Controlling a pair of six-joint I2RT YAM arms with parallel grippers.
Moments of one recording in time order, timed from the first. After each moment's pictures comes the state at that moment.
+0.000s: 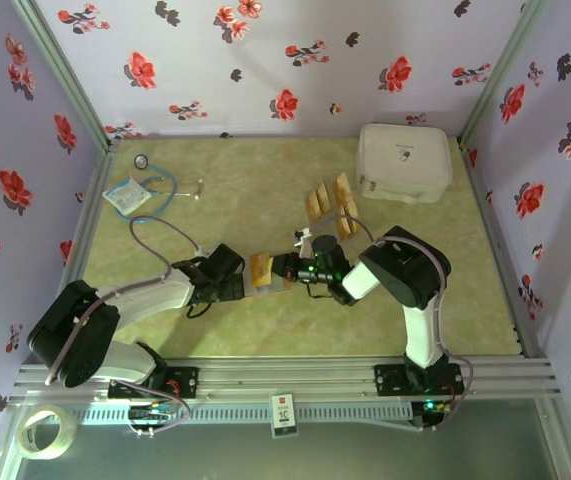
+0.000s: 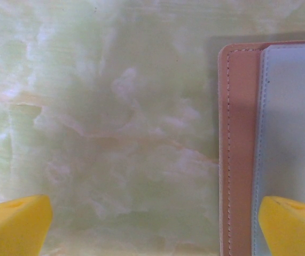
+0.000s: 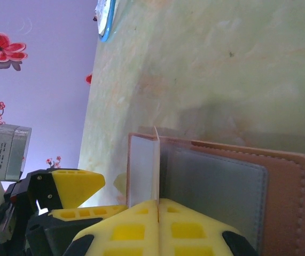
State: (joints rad) left arm -0.74 1.38 0.63 -0.50 -0.31 -0.76; right arm 0.73 1.99 0.63 0.99 -0.53 1.01
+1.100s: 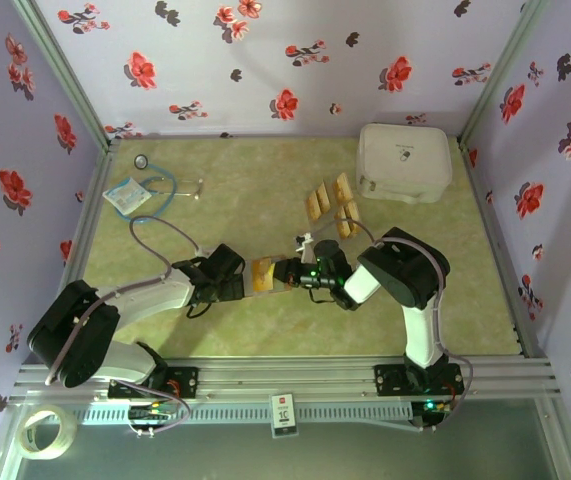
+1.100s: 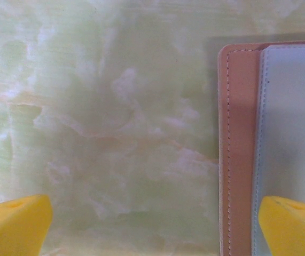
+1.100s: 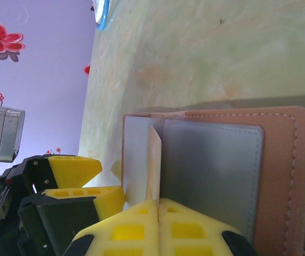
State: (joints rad) left arm -0.74 1.38 0.63 -0.50 -0.31 -0.76; right arm 0.73 2.00 0.58 1.03 -0.54 1.02
